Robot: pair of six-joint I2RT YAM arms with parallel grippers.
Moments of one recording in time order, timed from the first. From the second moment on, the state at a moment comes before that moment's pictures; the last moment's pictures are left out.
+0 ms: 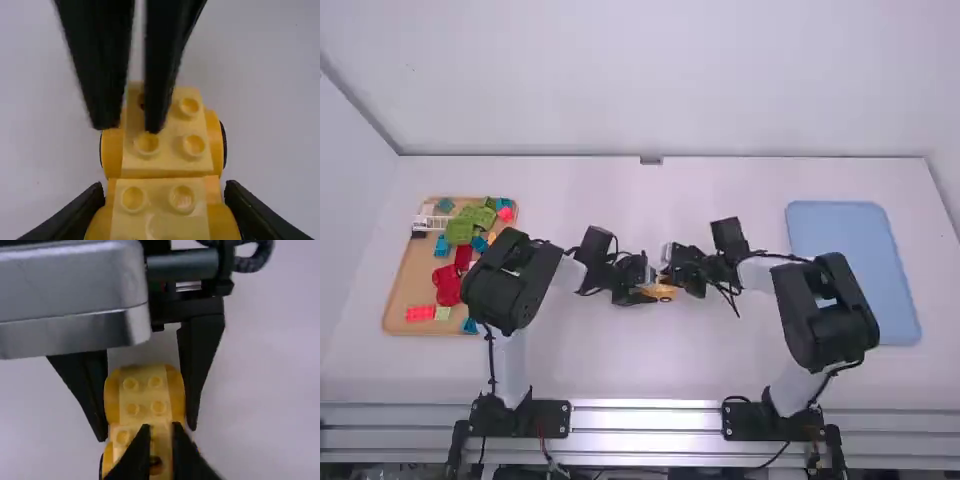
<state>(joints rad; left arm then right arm) -0.34 2.04 0.81 0.25 0.91 0.95 0.28 1.82 0.77 -0.04 -0.89 -0.97</state>
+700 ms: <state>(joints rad) -0.34 2.04 0.81 0.25 0.91 0.94 0.30 1.83 0.77 -0.08 -0.84 -1.04</state>
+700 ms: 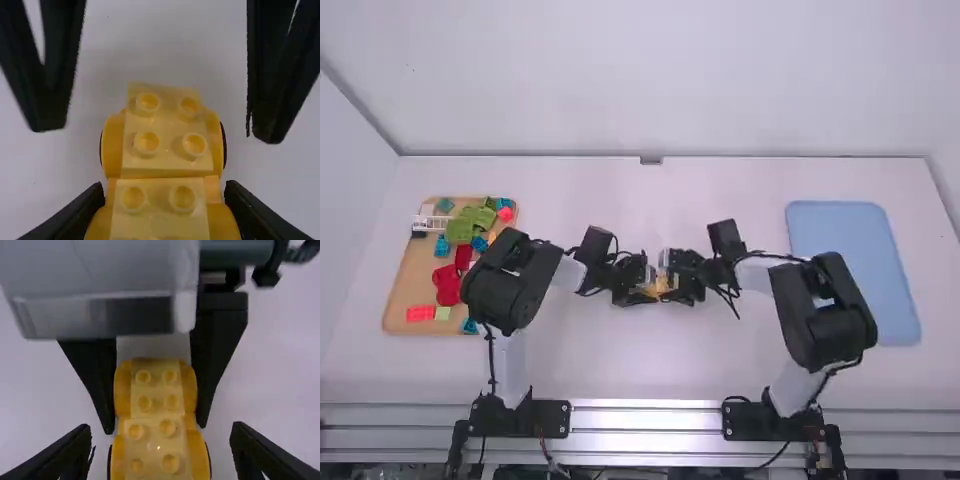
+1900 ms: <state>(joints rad) -0.34 2.04 0.81 0.25 0.91 0.94 0.29 1.85 0.79 -0.11 -0.84 -0.99</state>
